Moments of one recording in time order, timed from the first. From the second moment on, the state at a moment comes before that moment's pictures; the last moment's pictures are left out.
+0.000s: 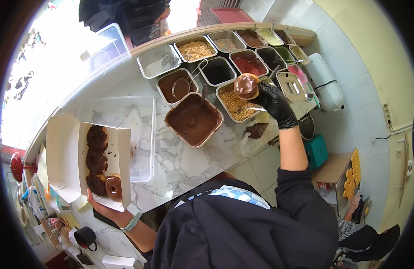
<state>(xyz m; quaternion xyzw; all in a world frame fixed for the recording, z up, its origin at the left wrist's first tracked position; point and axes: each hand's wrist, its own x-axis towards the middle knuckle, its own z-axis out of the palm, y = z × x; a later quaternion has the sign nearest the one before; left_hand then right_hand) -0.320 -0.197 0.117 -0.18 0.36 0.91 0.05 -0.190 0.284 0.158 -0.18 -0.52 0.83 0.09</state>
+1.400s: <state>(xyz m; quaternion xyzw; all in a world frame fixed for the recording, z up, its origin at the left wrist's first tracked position) -0.316 -0.151 0.128 -0.20 0.36 0.90 0.11 -0.268 0.286 0.092 0.02 -0.99 0.13 -0.11</state>
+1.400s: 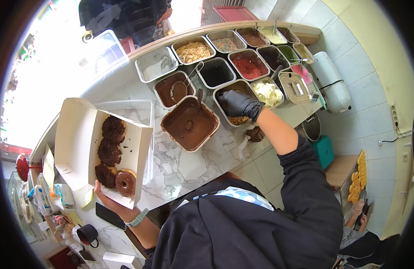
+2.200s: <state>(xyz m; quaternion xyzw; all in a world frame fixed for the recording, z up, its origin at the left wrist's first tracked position) -0.305 -0.114 0.153 -0.20 0.41 0.89 0.10 -0.278 0.281 0.090 0.17 -0.97 0.03 -0.16</state>
